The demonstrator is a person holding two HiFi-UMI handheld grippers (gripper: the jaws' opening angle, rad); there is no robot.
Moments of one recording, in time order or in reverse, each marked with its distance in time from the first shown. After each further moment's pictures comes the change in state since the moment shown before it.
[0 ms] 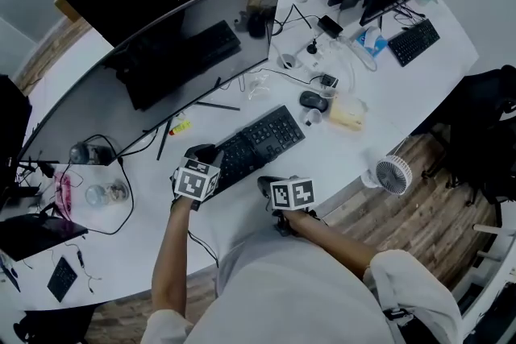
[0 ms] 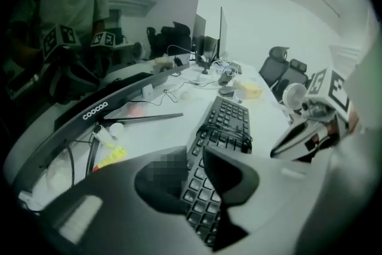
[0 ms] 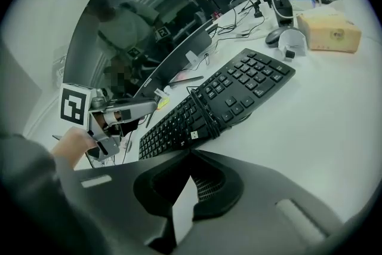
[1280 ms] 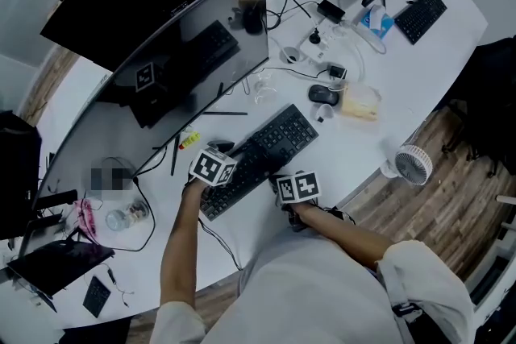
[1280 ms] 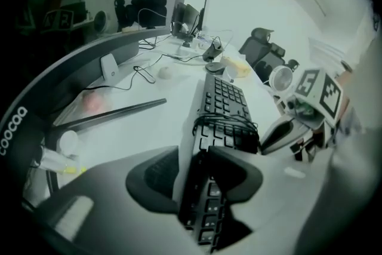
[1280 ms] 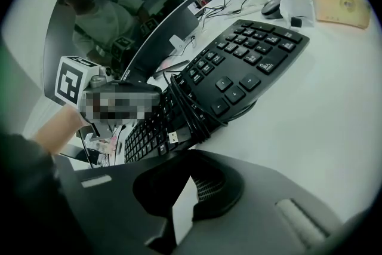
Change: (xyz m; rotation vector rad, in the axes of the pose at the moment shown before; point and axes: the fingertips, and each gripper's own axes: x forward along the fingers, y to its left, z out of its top) left arm 0.074 -0.001 -0.003 0.130 0.228 -0.255; right arm 0.048 -0.029 0.000 0.081 0.093 -0.034
